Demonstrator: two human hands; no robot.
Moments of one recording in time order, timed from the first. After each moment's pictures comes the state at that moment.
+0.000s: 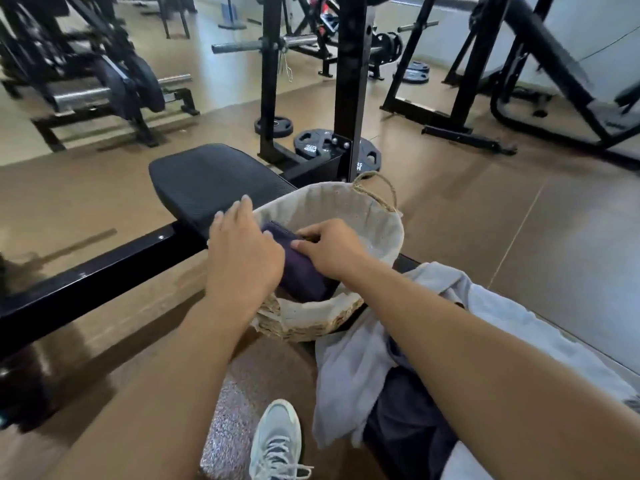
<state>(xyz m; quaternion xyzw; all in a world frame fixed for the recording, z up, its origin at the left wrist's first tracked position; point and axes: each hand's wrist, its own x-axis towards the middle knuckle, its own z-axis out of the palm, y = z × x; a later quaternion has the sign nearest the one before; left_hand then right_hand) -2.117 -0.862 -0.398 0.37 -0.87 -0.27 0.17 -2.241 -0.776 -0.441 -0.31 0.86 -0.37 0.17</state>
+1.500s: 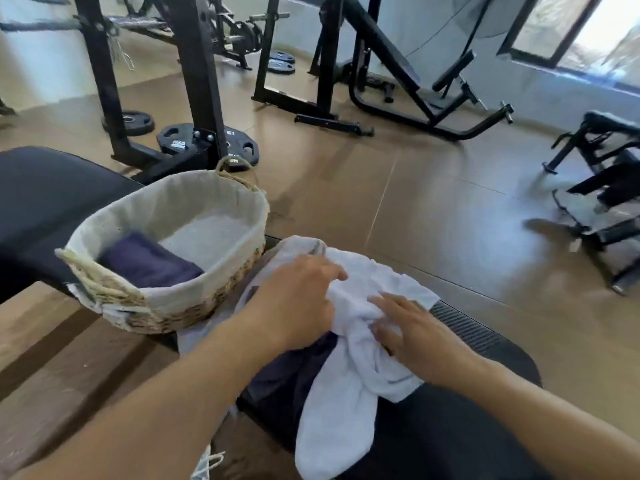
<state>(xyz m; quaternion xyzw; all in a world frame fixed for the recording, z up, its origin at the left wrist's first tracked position) -2.146 -0.665 -0.398 -0.14 -0.96 -0.25 0.02 -2.174 -0.426 -0.452 -0.21 0.96 -0.12 0.11</state>
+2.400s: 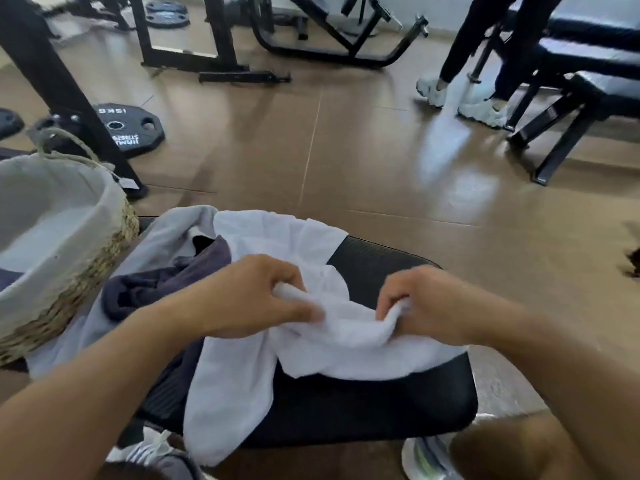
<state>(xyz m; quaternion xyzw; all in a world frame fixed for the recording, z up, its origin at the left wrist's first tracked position) -2.154 -0.568 -0.416 -0.18 -0.91 -0.31 -0.20 -2.124 -0.296 -0.407 -0.15 0.96 -0.16 0.20</state>
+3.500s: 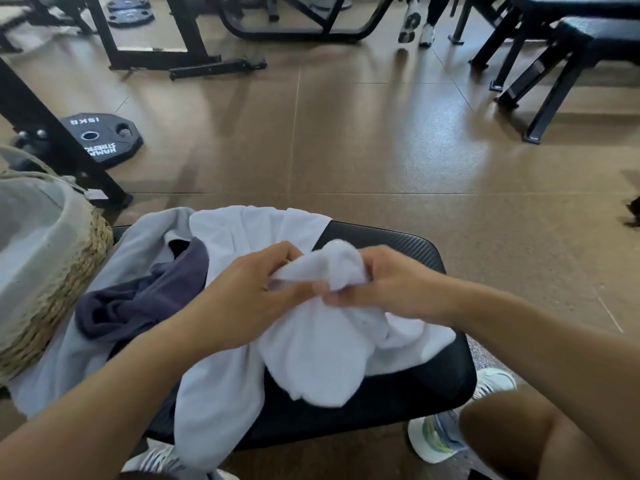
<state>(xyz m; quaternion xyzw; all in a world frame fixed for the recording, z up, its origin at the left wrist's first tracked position) -2.146 -0.538 -0.423 -0.19 -0.88 -0.42 -0.15 -2.127 -0.313 -0.428 -0.07 0.82 -0.53 0.22</state>
